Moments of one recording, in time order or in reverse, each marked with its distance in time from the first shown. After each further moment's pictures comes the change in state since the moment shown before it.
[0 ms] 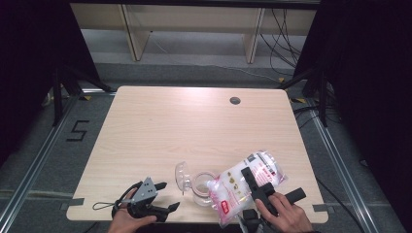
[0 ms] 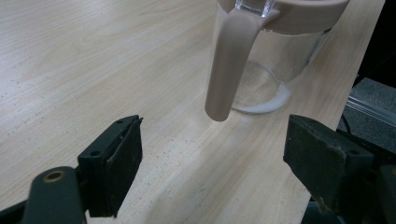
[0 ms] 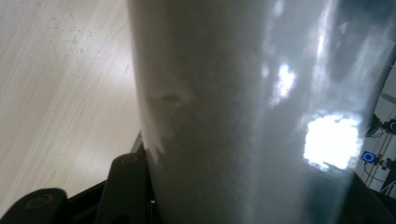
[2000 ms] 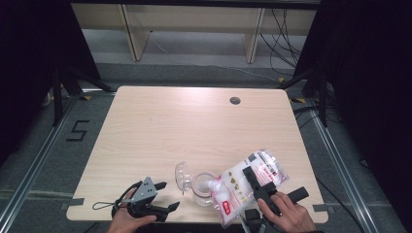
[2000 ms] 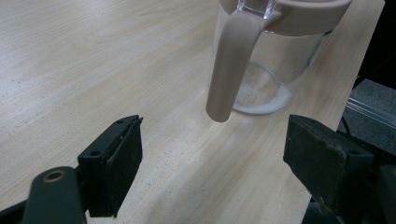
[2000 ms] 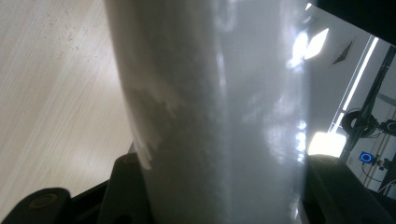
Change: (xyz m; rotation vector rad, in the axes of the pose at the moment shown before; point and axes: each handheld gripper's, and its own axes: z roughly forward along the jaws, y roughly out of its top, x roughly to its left) left arm 0.001 0.000 0.000 0.005 0.011 0.000; right arm -0.005 -0.006 -0.002 -0.023 -0.020 -0.021
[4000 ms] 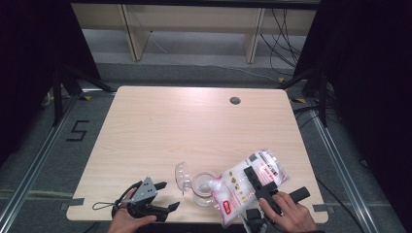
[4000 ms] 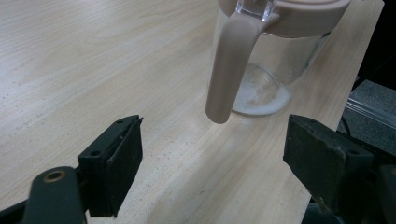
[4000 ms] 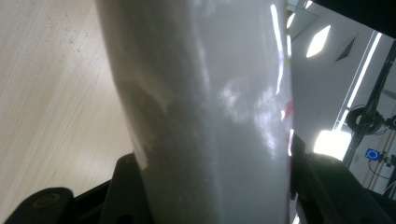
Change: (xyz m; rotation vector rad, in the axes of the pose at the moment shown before) left arm -0.001 0.000 0.000 -0.011 -0.009 -0.001; right arm -0.004 -0.003 -0.001 -0.004 0.046 0.006
